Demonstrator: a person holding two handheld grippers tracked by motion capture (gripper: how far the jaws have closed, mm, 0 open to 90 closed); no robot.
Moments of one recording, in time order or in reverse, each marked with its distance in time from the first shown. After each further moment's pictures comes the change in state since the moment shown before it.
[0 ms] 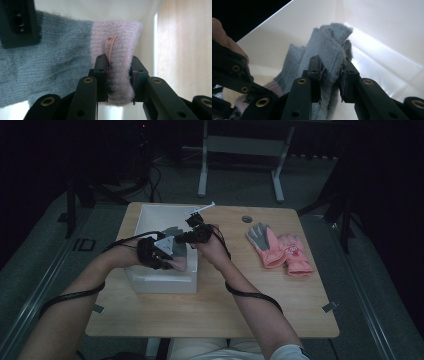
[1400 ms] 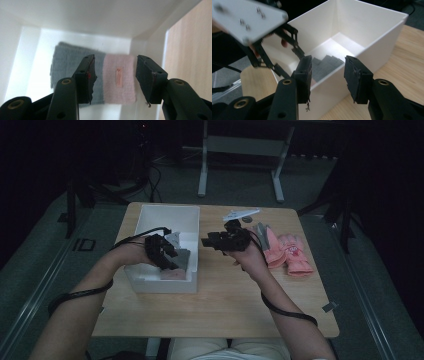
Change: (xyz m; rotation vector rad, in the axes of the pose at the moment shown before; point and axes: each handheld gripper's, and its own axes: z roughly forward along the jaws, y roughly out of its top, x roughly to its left) left arm 0.010 0.018 0.003 -0.002 -0.015 -0.128; right arm -0.002 -0.046 -0.116 -0.157 0.007 -0.093
